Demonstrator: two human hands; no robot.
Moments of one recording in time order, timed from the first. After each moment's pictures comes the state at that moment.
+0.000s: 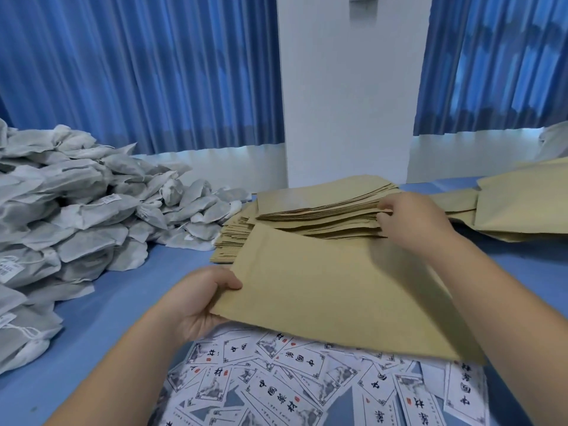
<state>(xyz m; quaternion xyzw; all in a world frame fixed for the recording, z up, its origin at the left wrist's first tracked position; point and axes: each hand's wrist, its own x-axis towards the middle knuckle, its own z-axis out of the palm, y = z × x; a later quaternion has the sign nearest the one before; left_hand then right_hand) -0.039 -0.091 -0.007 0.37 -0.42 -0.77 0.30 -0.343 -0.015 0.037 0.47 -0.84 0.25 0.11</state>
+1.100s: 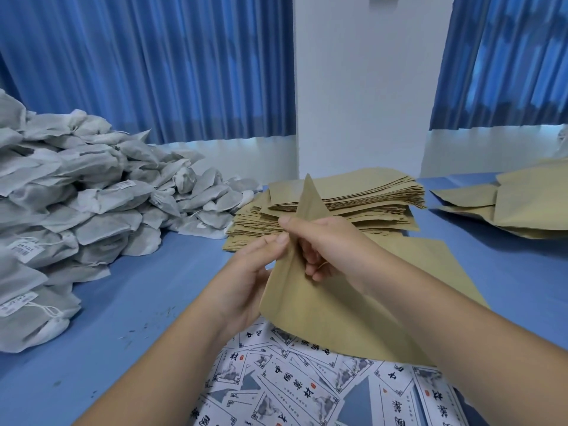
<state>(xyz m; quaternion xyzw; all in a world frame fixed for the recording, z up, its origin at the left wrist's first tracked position) -0.064 -0.059 -0.003 0.14 -0.53 -0.77 0.33 -0.208 -0.021 0.026 0.51 -0.61 0.49 -0.36</state>
